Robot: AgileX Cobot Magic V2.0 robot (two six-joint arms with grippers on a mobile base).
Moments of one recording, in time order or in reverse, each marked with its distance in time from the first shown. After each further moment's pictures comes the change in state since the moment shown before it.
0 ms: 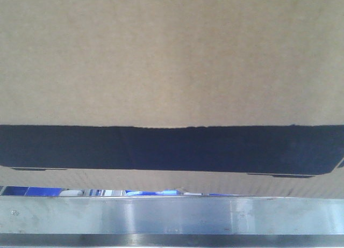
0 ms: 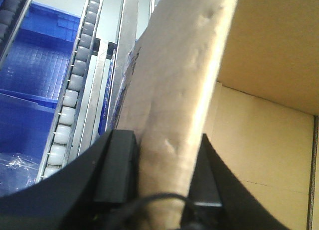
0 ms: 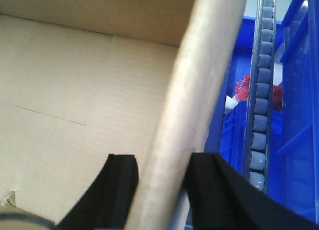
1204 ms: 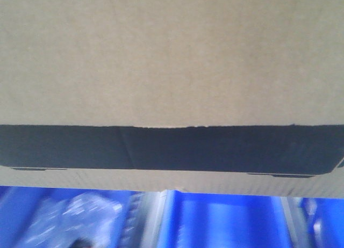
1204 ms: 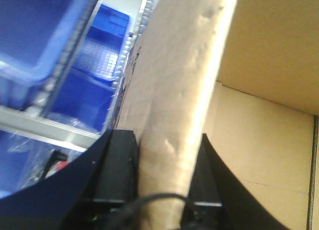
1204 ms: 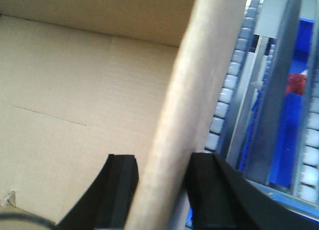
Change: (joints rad) left arm 0.000 0.000 0.000 0.000 0.000 0.000; right arm 0.000 0.000 0.000 0.000 0.000 0.000
